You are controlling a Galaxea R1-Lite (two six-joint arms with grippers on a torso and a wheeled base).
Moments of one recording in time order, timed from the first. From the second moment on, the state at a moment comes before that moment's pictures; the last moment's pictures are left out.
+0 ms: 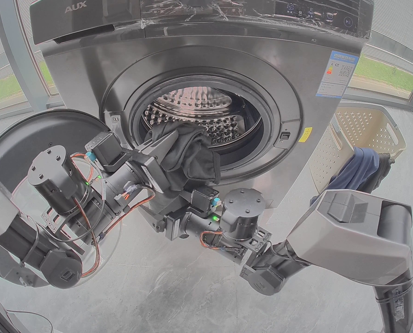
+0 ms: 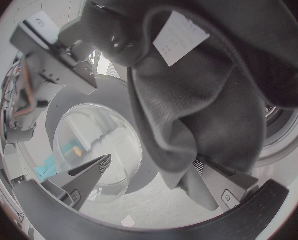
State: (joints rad) left arm -0.56 1.82 -0.60 -1.54 -0.09 -0.19; right arm 0.85 2.39 -1.17 -1.34 0.07 0.20
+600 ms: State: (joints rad) left arm -0.55 1.82 -0.60 -1.54 -0.09 -0.19; right arm 0.83 2.51 -1.39 -1.34 0.02 0.21
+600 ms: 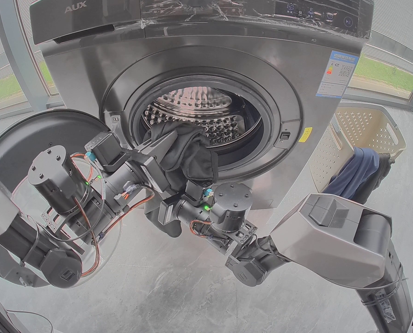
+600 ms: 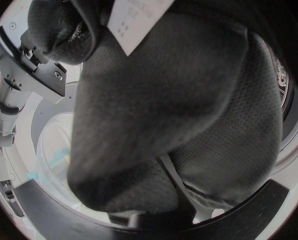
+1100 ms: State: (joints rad) left arm -0.51 1.84 -0.61 -1.53 -0.07 -0.20; right arm 0.87 2.30 -1.02 -1.40 0.01 0.20
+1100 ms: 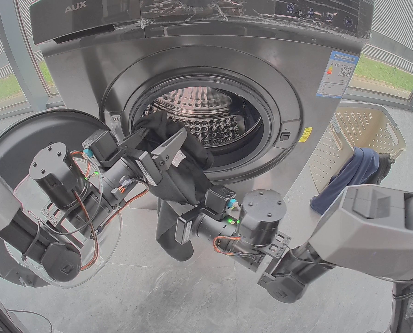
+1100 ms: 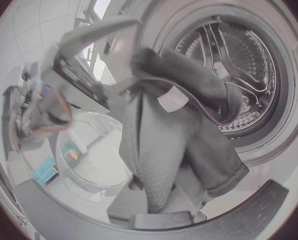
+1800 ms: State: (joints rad) left arm -0.49 1.87 -0.61 -1.53 -0.06 -0.22; right arm 0.83 2.04 -0.86 -1.40 -0.05 0.21
